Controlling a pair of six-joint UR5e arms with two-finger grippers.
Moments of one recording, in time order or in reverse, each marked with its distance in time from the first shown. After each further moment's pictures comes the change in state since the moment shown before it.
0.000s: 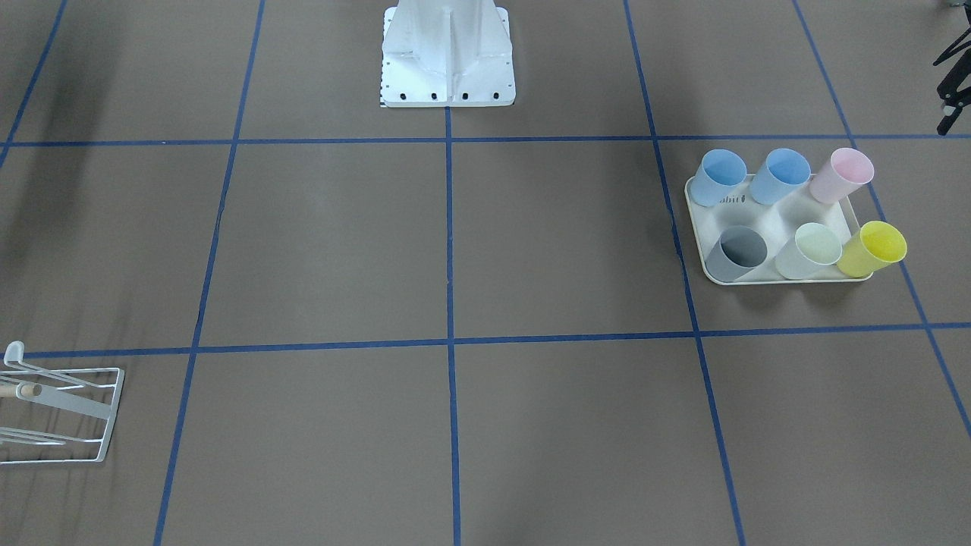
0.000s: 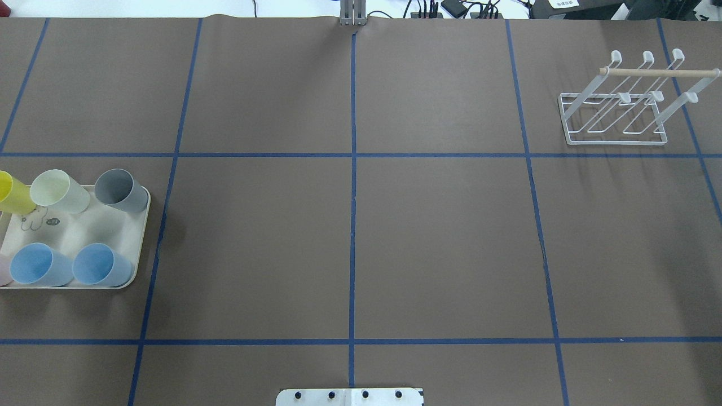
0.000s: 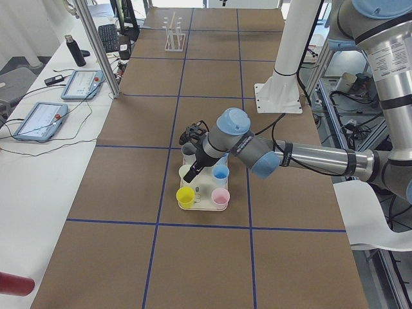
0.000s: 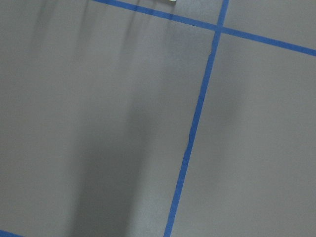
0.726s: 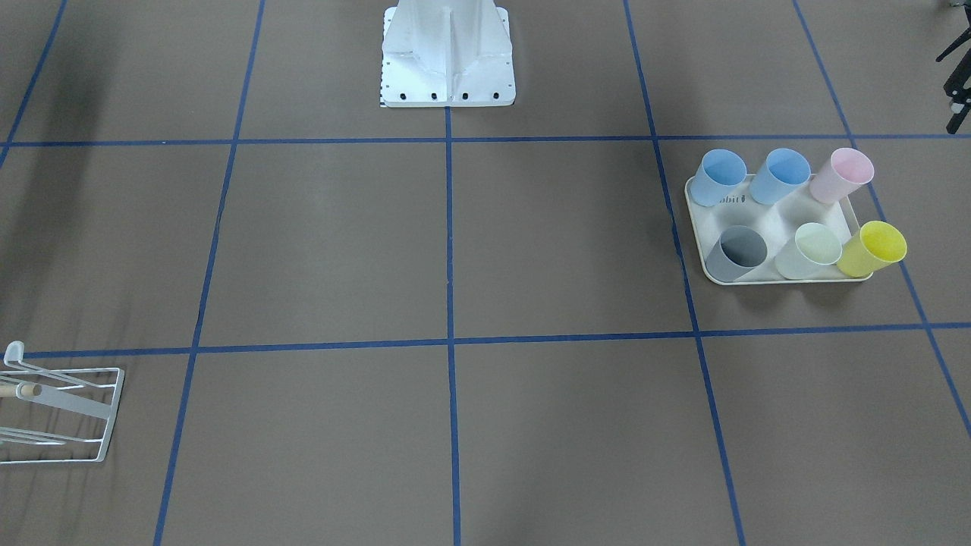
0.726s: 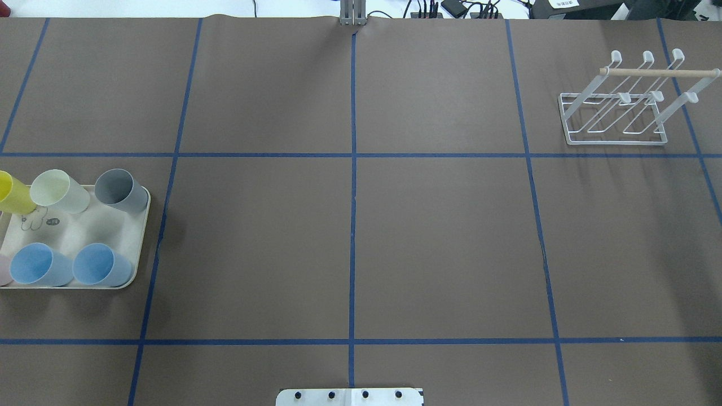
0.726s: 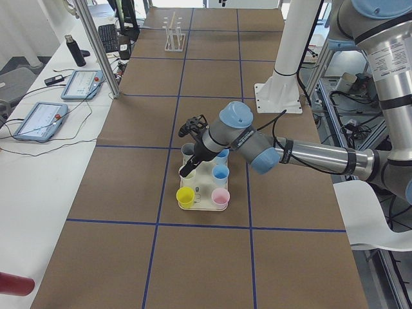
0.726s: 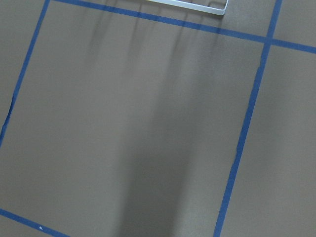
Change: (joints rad) left arm 0.000 -0.001 -0.015 -0.071 0.058 -0.002; right arm 0.000 0.010 0.001 0.000 0.130 0.005
